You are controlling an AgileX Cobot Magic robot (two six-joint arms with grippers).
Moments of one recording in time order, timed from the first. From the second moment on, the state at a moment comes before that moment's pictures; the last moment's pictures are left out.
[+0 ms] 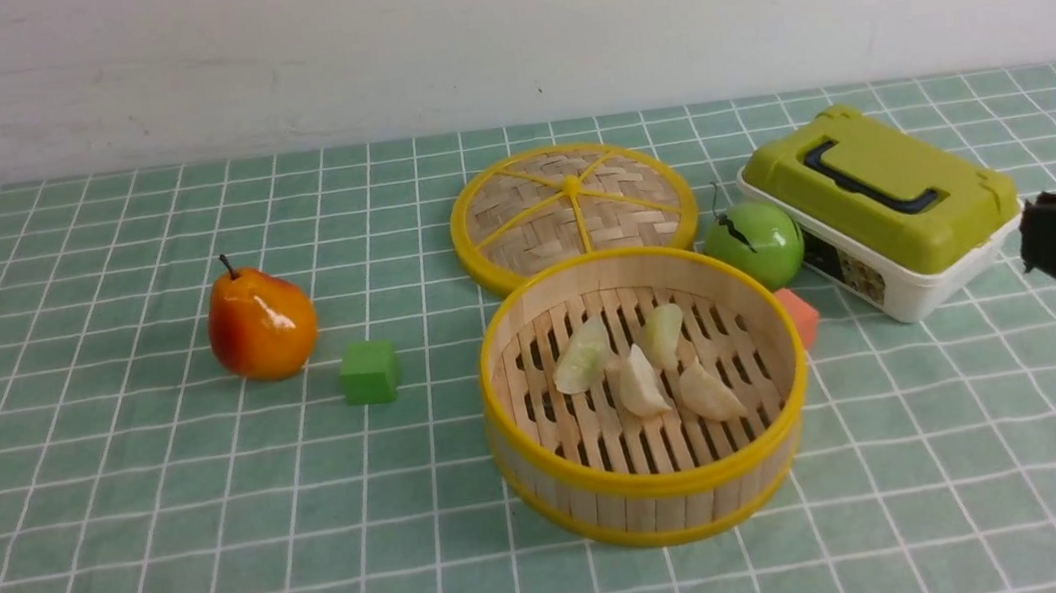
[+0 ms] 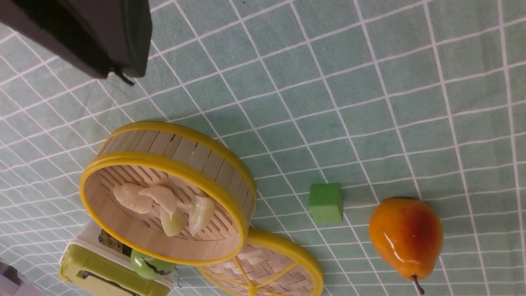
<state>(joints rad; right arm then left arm) 0.52 0.72 -0.65 -0.02 0.21 0.16 -0.53 0.27 -0.34 0.04 0.47 -0.28</state>
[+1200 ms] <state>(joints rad) -0.02 0.04 0.02 0.03 0.11 0.16 -0.53 0.27 -0.34 0.04 0.47 -0.28</state>
